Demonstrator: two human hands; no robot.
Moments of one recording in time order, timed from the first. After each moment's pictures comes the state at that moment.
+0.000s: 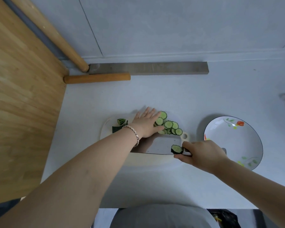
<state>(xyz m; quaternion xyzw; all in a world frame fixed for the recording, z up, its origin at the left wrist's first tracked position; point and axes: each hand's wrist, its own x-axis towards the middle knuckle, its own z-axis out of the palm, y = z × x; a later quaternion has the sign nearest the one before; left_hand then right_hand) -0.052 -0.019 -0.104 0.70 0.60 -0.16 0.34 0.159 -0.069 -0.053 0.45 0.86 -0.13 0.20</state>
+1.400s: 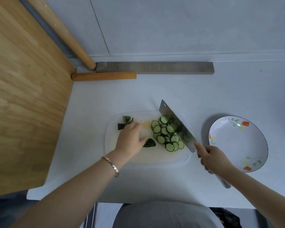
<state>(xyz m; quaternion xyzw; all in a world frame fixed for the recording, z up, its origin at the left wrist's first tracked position) -0.085 -0.106 -0.094 0.64 0.72 0.09 0.24 0.176 -0.088 -0.077 0.69 0.49 -0.53 -0.05</state>
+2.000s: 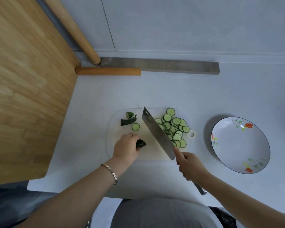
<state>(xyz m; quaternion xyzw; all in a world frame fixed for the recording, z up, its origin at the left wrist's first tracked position) -0.091 -0.143 -0.114 0.61 0.75 0.03 0.25 0.123 -0.117 -0.087 0.66 0.47 -0.59 0.01</state>
